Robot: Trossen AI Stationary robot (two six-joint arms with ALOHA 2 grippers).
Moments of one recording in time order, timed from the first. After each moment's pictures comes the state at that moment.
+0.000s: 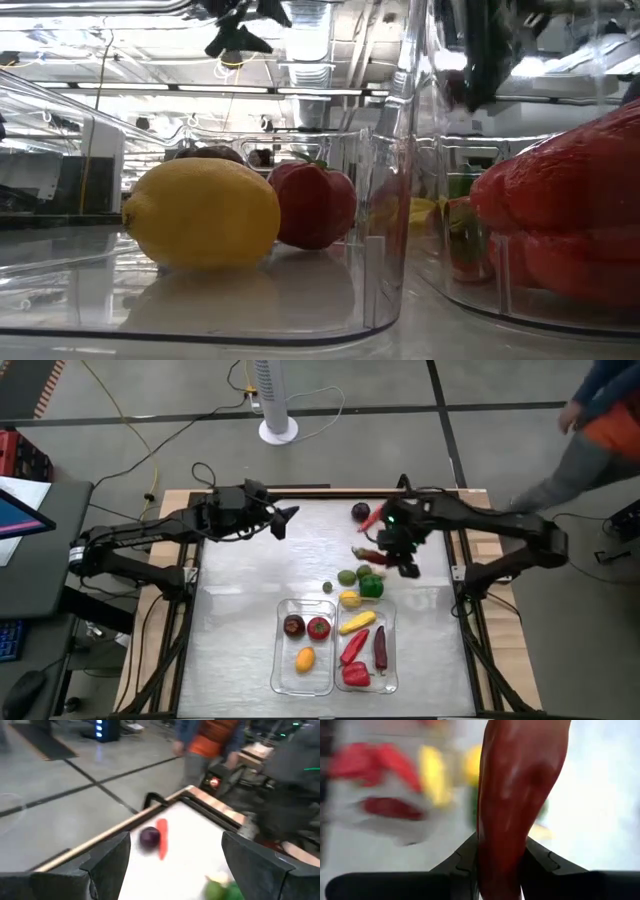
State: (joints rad) left arm 0.26 1.16 1.08 -0.21 -0.33 -0.37; right arm -0.31 1.32 1.18 -1.07 -0.35 -0.33
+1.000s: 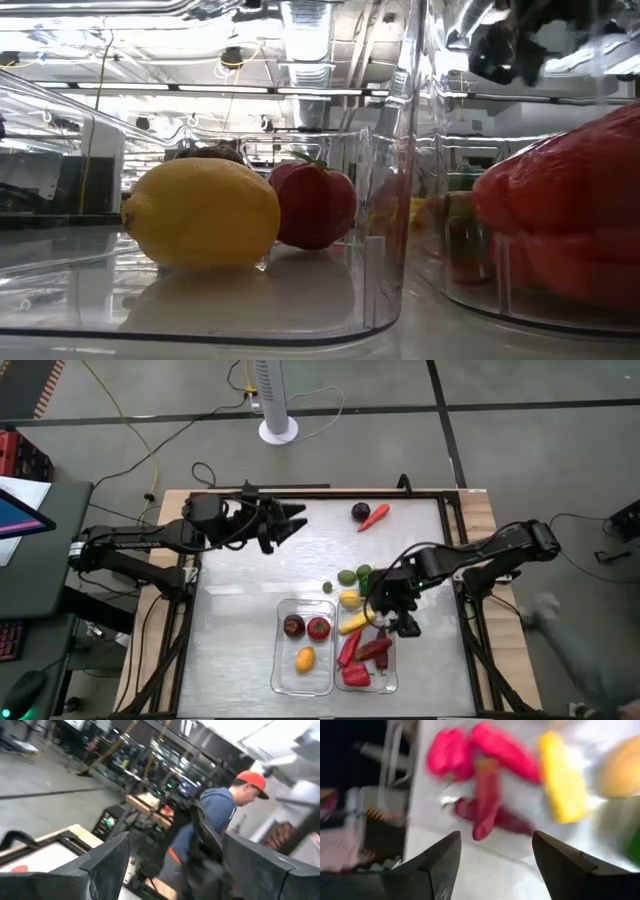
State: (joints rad) left arm 0.10 1.16 1.08 0.23 -0.09 -0.58; right arm 0.22 1.42 1.18 -0.93 -0.36 0.17
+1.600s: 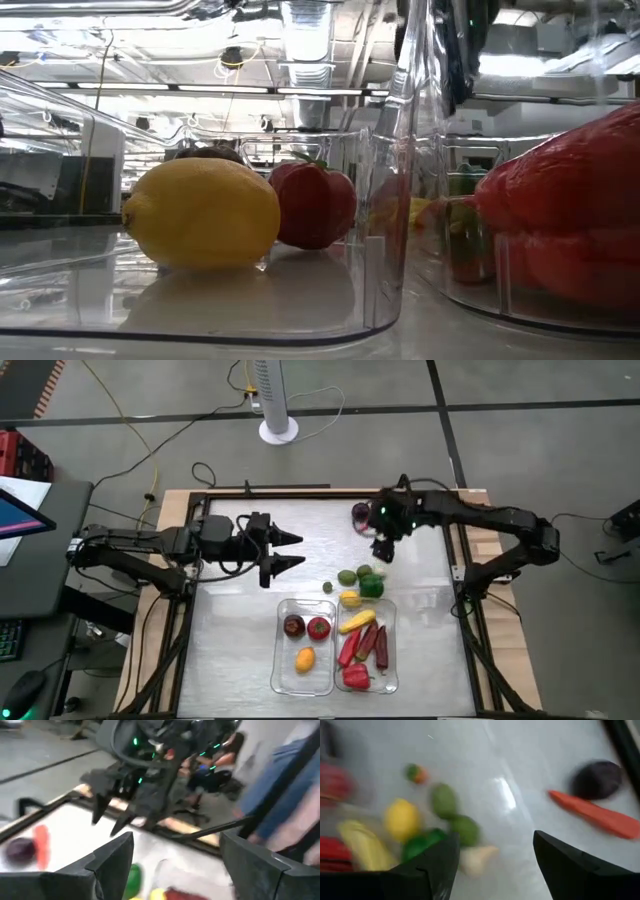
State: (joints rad) left arm -0.03 1.14 1.08 -0.08 -0.12 -0.39; right arm -0.34 1.40 1.27 -0.97 -0.03 0.03
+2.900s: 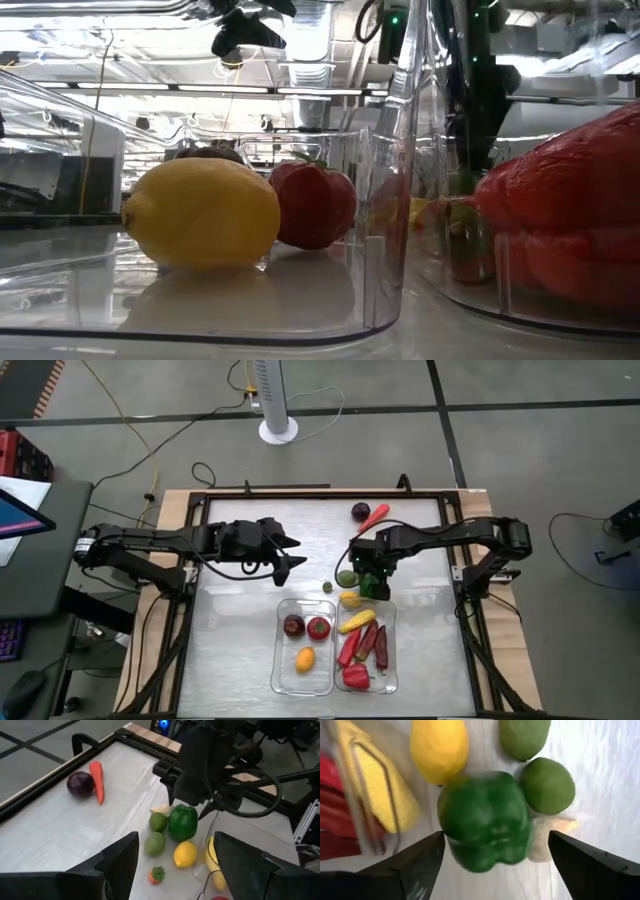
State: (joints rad) left arm 0.02 1.23 1.08 -0.33 -0.19 -0.40; right arm -0.10 1.63 1.19 -0.99 -0.08 0.04
